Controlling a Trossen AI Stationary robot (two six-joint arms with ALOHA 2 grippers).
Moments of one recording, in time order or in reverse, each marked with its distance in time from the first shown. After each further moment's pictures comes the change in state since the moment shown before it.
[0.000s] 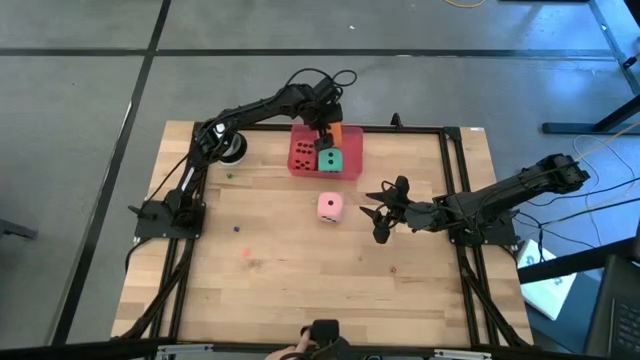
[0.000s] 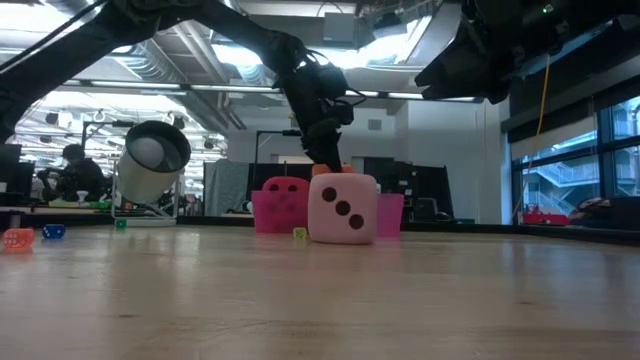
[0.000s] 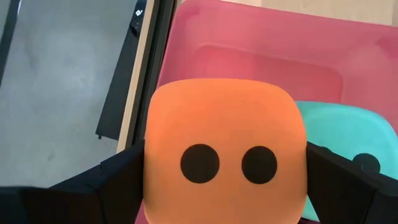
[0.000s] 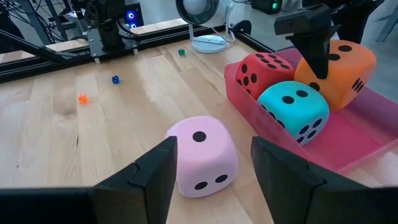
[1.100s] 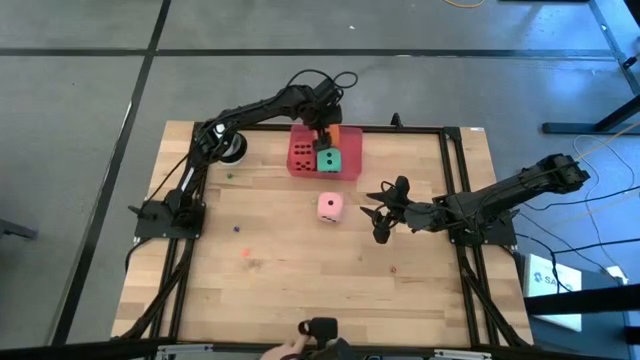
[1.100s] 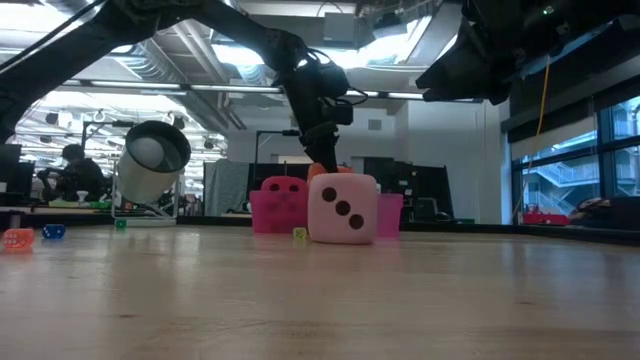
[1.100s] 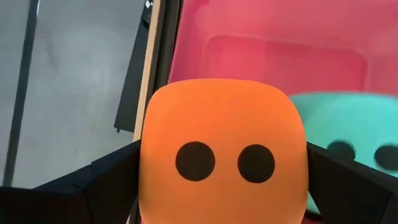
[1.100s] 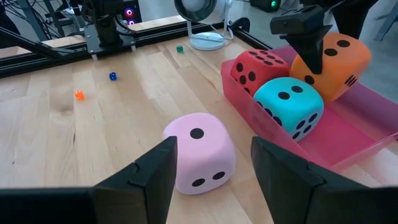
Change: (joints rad) left arm -0.003 -0.003 -0.001 -0.013 -0.086 0.050; right arm 0.000 0.001 0.000 -0.014 0.003 0.002
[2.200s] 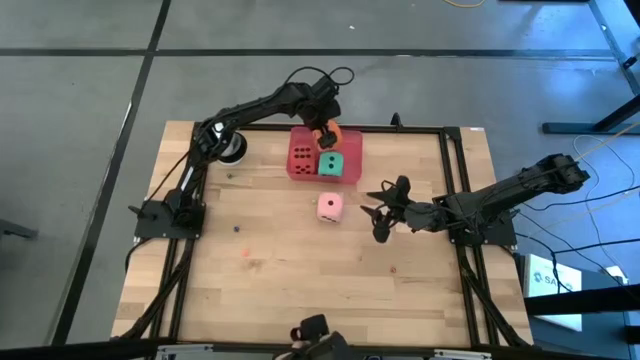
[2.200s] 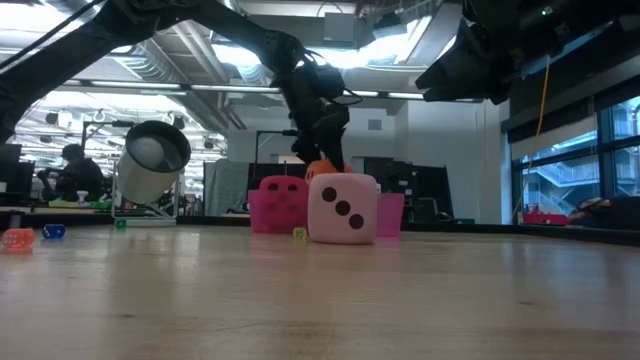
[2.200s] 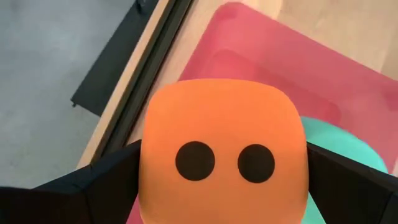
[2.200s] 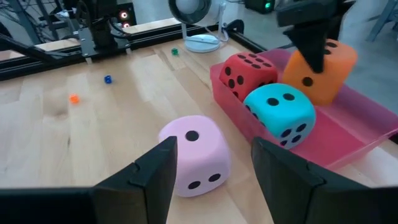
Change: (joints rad) left arm 0.022 -0.003 0.000 -0.009 0.097 -0.311; right arm 0.000 0.001 0.000 0.000 0.020 0.008
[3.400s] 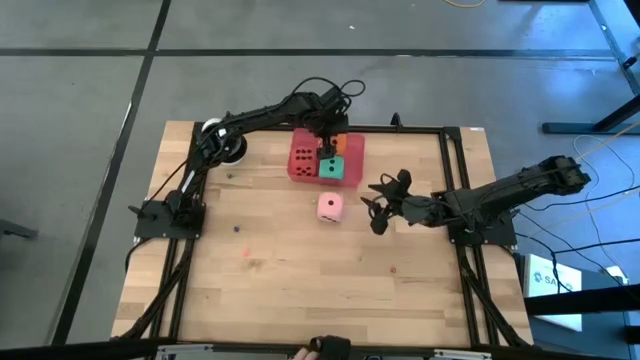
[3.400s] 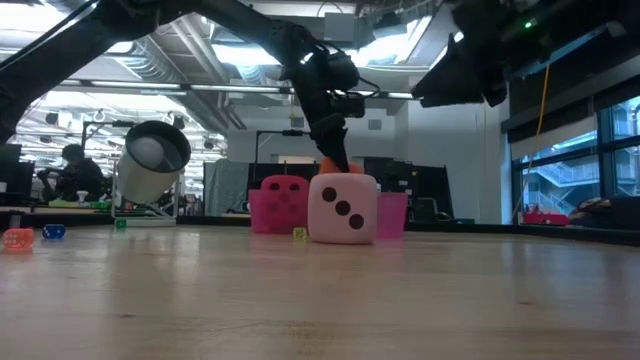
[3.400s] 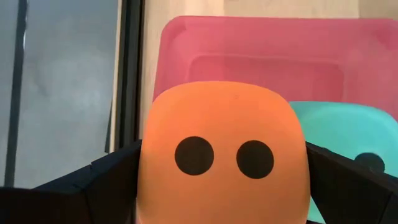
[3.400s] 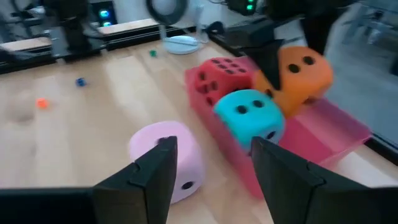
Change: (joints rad) left arm -0.101 -0.002 0.001 0.019 -0.056 0.357; right arm -0.069 0.000 0.000 -0.004 0.010 -0.042
